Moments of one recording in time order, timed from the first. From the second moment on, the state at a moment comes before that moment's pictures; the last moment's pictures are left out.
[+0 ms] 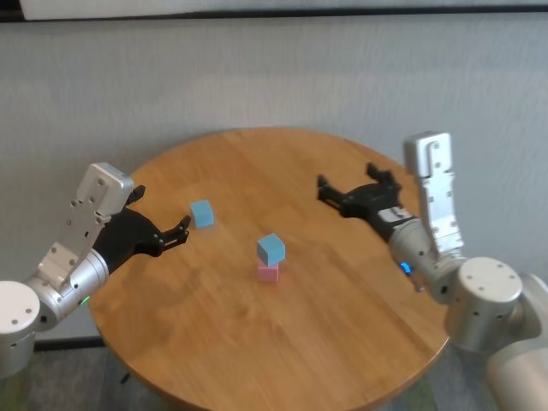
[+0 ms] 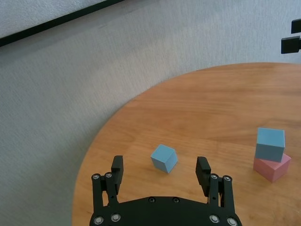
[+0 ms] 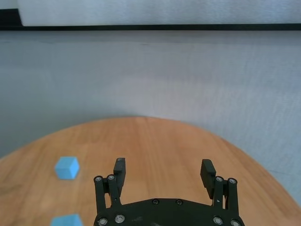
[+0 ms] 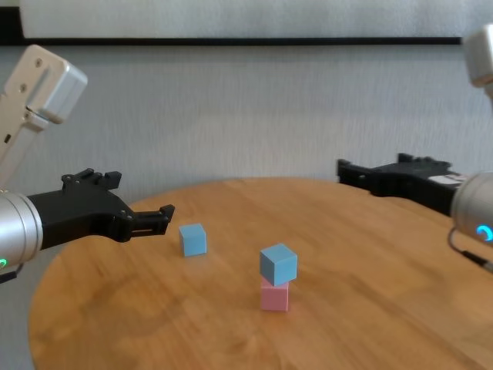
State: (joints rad) left arm -0.28 0.37 0.32 -1.35 -0.08 0.01 -0.31; right arm 0.32 0.12 -0.23 -1.26 0.14 0.07 0.23
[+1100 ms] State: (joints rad) left arm -0.29 0.35 0.27 -1.21 -0.16 -0.13 -0.40; right arm 0.34 0.16 -0.21 -1.23 0.13 0.07 0.22
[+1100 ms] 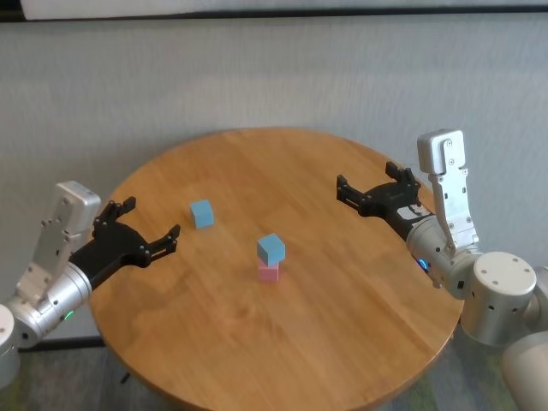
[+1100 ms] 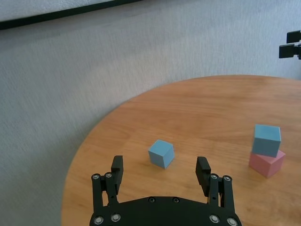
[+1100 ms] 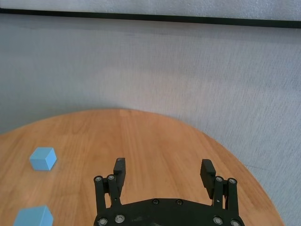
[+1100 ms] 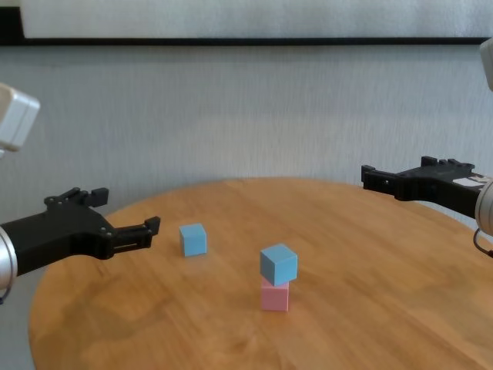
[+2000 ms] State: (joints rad) left arm -0.41 0.30 0.29 -1.05 -0.15 -0.05 -0.39; right arm 0.34 0.16 -0.21 -1.23 0.13 0.07 0.22
